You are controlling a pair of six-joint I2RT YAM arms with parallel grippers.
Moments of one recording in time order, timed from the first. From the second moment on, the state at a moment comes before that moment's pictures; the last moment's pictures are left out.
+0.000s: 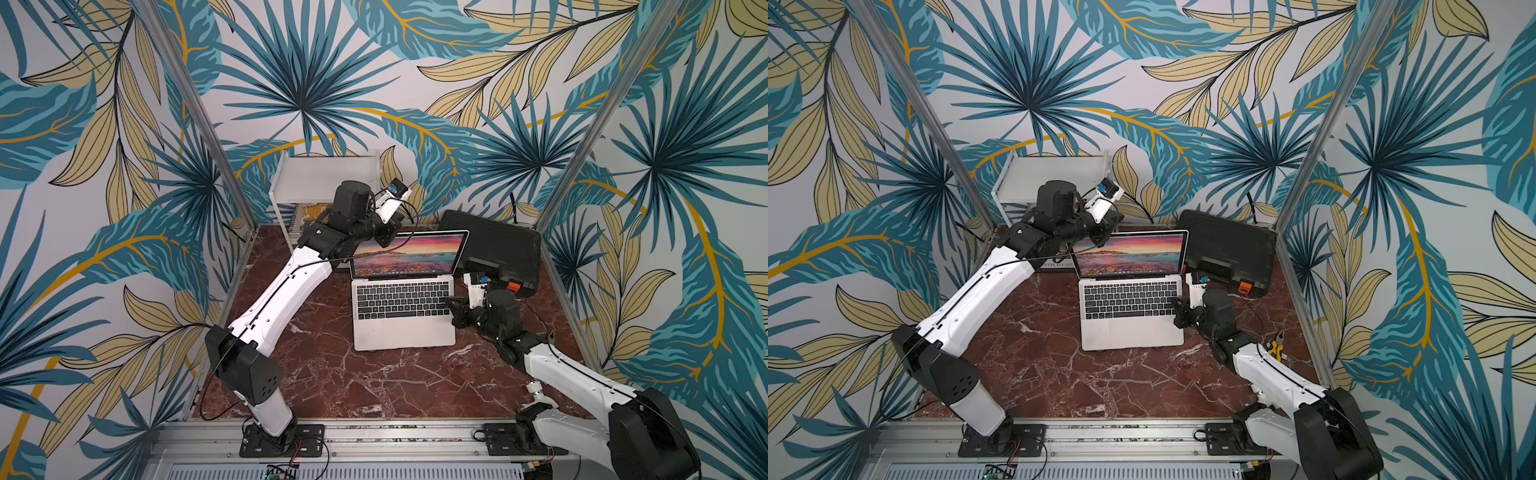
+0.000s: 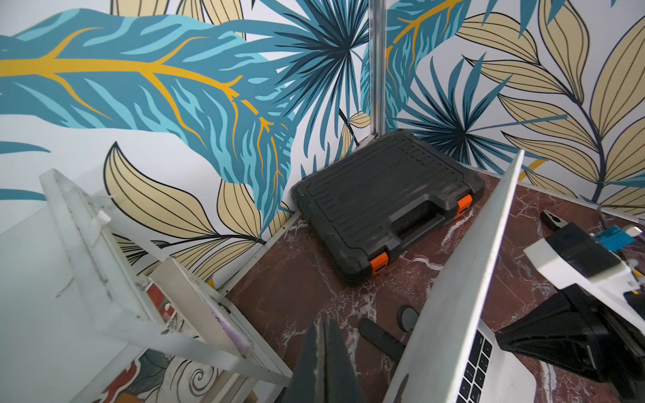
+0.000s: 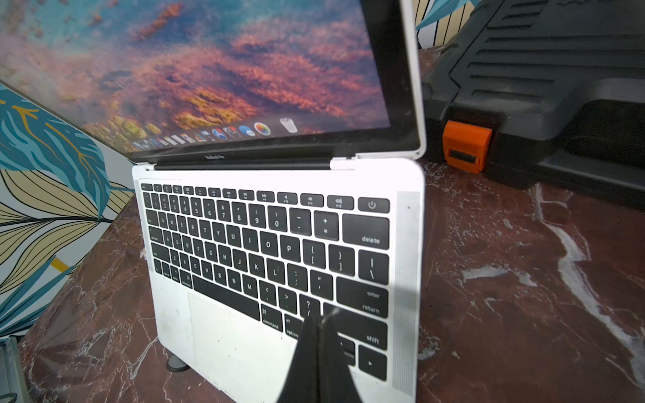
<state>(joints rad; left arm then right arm) -0.51 1.68 1.83 -0.53 0.27 0.27 0.53 1.15 0.50 0.23 -0.18 0.37</state>
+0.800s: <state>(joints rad) -0.56 1.65 1.74 -0.60 0.27 0.20 0.53 1.15 0.50 0.26 -0.14 0.37</state>
